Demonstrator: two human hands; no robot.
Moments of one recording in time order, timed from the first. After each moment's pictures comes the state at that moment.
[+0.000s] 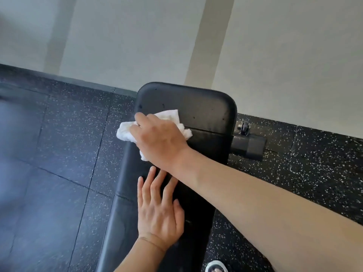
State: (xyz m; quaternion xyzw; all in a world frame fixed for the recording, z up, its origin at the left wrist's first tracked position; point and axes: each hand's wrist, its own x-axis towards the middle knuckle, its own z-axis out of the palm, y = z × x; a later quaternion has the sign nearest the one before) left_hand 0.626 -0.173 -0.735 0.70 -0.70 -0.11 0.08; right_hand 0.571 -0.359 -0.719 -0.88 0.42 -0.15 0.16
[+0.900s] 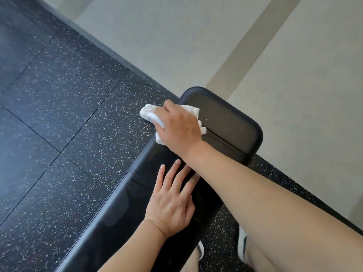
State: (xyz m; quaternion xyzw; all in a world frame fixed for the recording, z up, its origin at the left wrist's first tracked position) left_hand 0.629 -0.176 -0.722 0.69 -0.71 -0.15 0.07; right_hand 0.625 -0.372 -0.712 -0.90 0.38 -0.13 0.16
